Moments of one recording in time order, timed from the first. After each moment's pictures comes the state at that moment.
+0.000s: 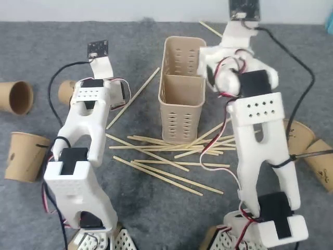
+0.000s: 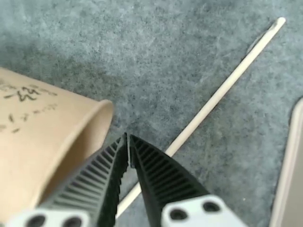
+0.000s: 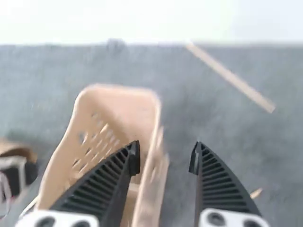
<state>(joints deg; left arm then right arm) -7.6 21.3 9.1 49.9 12.8 -15.2 -7.9 -11.2 62.9 -9.2</state>
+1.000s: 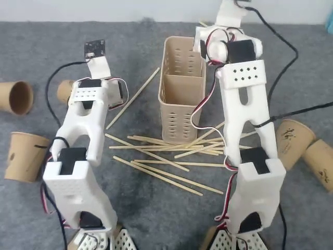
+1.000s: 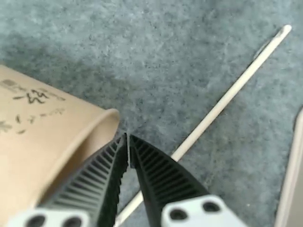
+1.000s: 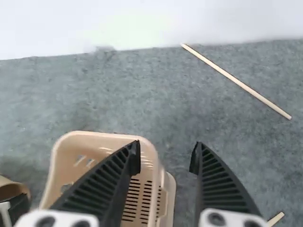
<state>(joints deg) -8.5 21.3 9.1 48.7 12.8 -15.6 22.7 -47.2 73.0 -14.1</state>
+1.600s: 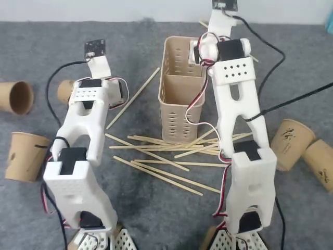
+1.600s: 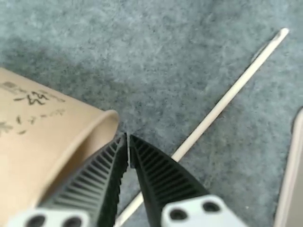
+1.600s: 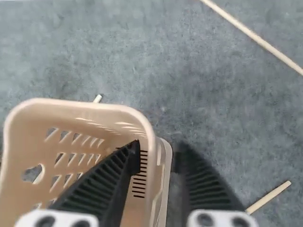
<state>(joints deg) -8.5 21.3 9.1 48.0 12.8 -16.4 31.6 -50.3 79.4 -14.1</state>
